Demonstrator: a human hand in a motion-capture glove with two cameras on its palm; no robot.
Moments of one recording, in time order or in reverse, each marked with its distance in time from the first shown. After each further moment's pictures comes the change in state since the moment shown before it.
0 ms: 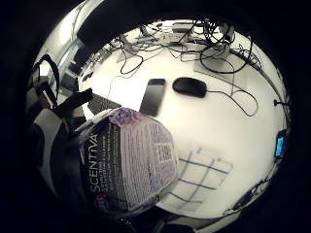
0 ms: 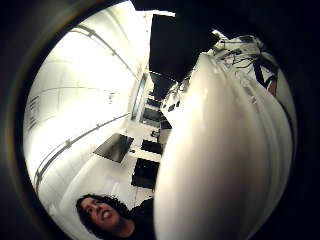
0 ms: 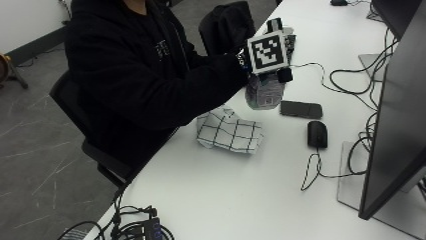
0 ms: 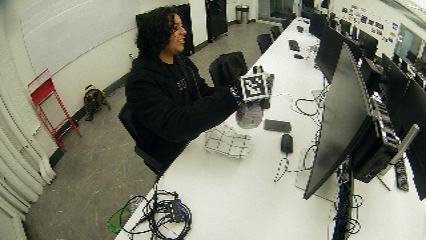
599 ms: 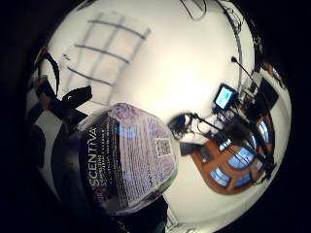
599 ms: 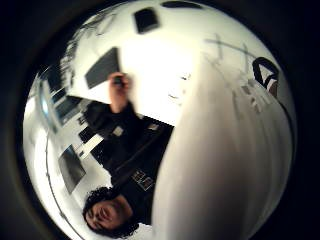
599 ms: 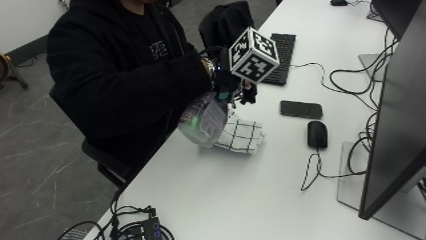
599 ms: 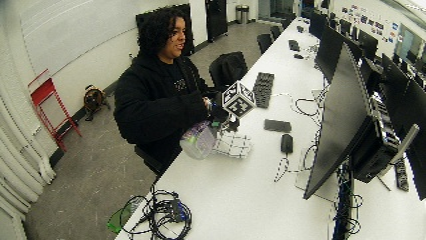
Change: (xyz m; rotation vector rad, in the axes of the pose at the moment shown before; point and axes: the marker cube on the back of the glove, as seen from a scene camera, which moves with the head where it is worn) arm 0.044 0.111 -0.084 -0.828 0.746 0.355
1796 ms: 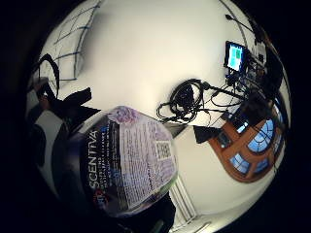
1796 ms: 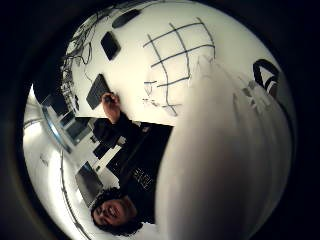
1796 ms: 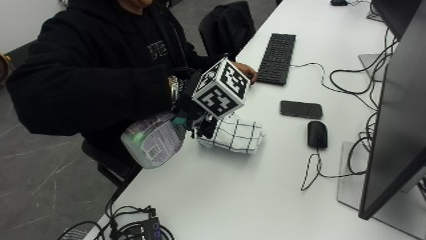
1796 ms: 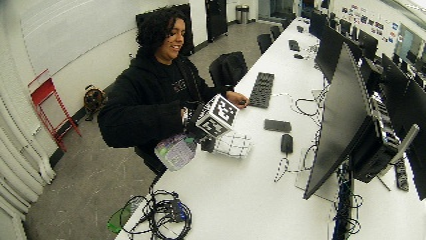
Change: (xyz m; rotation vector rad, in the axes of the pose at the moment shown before) arm 0.092 0.075 0.043 -0.147 -0.045 0.271
